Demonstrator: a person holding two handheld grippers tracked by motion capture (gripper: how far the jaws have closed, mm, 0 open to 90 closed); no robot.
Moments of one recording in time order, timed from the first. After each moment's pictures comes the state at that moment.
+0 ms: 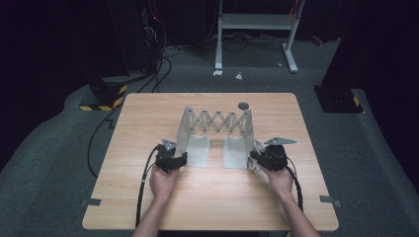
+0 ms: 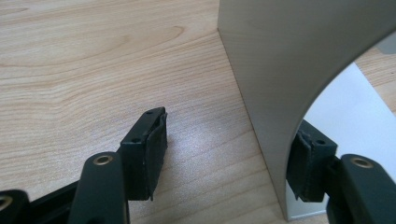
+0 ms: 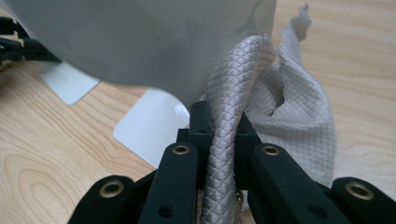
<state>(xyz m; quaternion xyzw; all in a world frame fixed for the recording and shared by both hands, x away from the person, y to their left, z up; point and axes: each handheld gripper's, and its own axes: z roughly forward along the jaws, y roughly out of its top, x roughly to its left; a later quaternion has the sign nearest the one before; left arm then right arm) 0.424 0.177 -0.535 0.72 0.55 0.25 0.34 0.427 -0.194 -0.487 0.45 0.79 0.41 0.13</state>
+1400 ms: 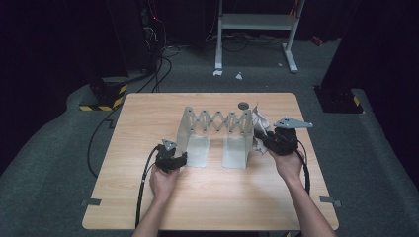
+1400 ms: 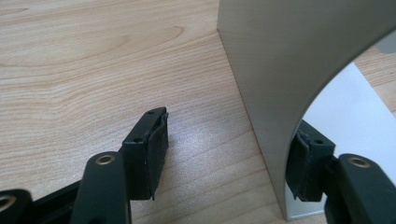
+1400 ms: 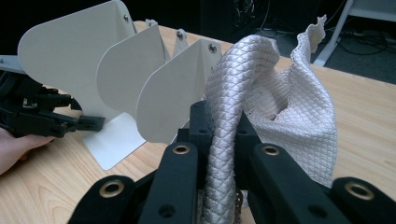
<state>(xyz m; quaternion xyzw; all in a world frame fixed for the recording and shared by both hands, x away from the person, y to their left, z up) 0.423 0.177 -0.535 0.72 0.55 0.25 0.34 0.426 -0.197 -0.398 0.39 0.77 0.48 0.19</state>
